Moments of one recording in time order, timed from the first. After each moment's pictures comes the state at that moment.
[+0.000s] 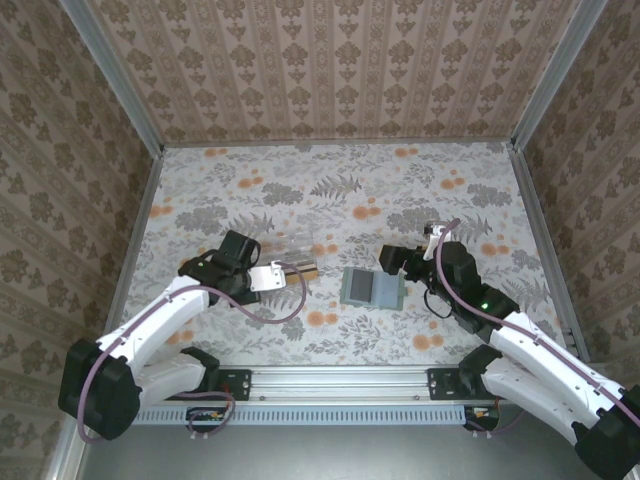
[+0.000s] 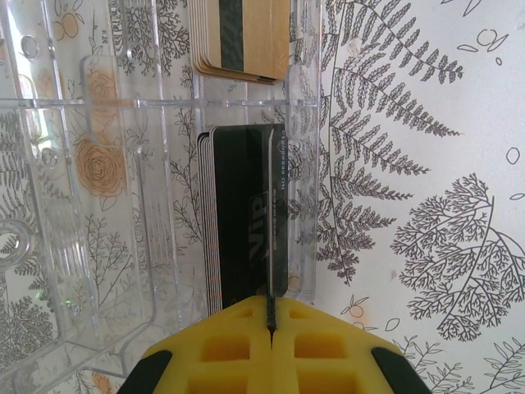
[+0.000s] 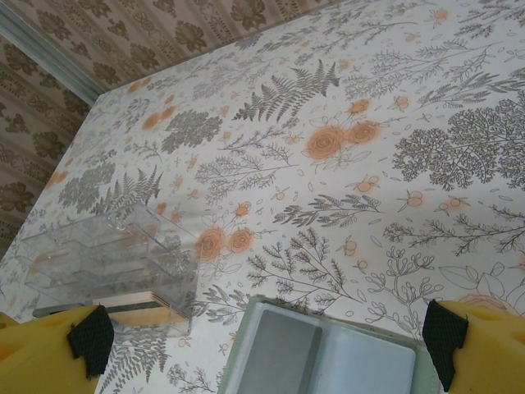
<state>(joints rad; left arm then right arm) -0.54 1.09 0.69 -0.74 -0.03 0.94 0.55 0.76 0.52 -0.19 0.12 0.58</state>
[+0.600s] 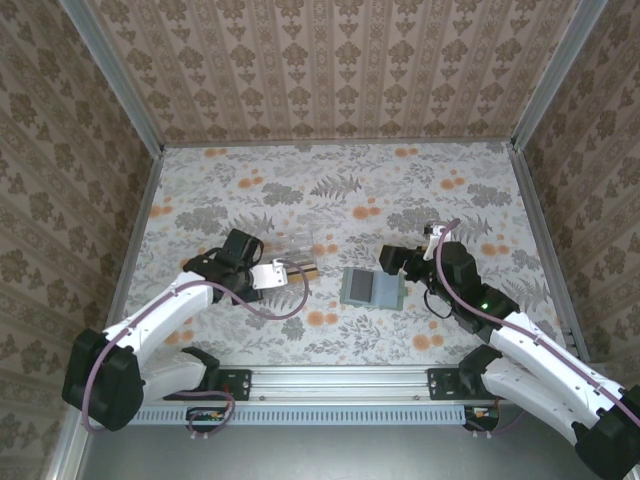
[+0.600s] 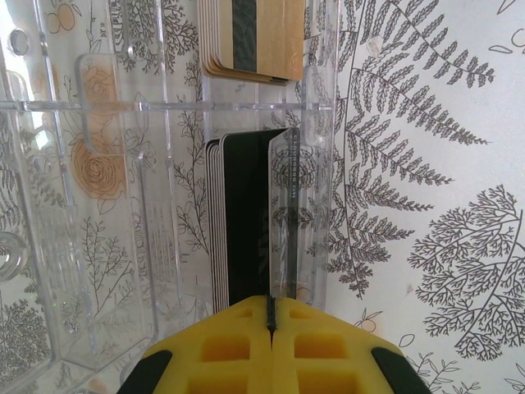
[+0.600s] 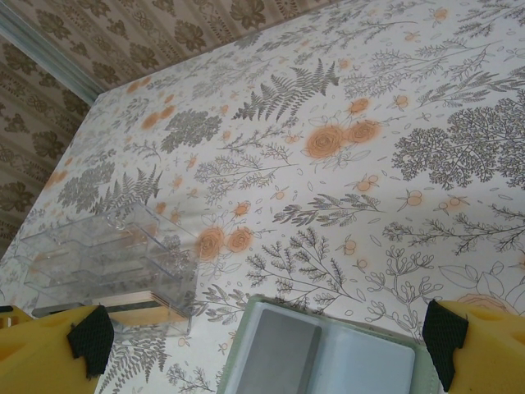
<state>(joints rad) -0.53 1.13 0.69 -0.70 -0.05 0.93 0.55 0.76 0.52 -0.20 0.12 0.58</state>
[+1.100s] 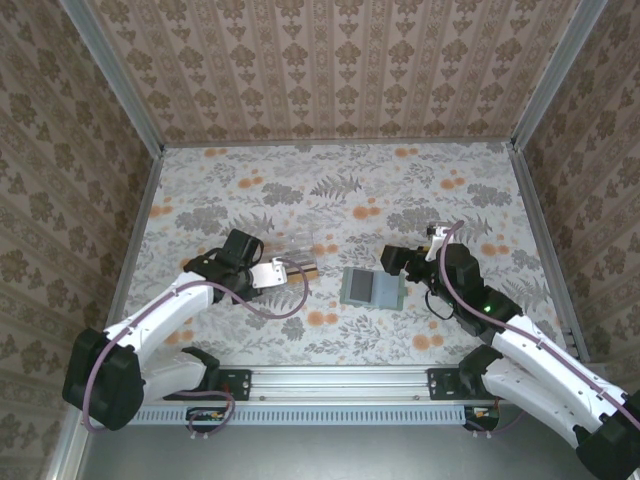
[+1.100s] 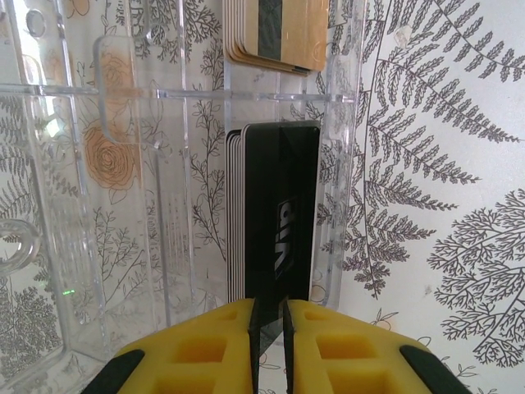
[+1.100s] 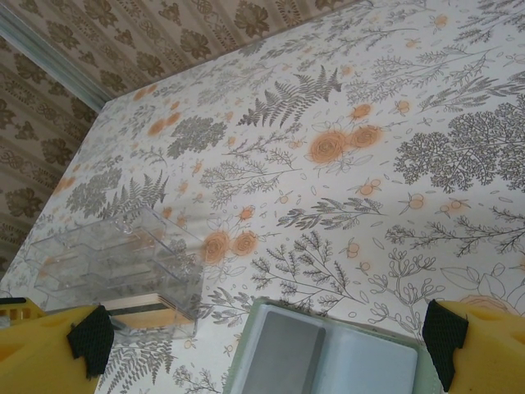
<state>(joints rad) -0.53 1.14 0.68 -0.67 -0.08 0.92 0.55 0.73 0.51 -0.20 0.12 0.59</state>
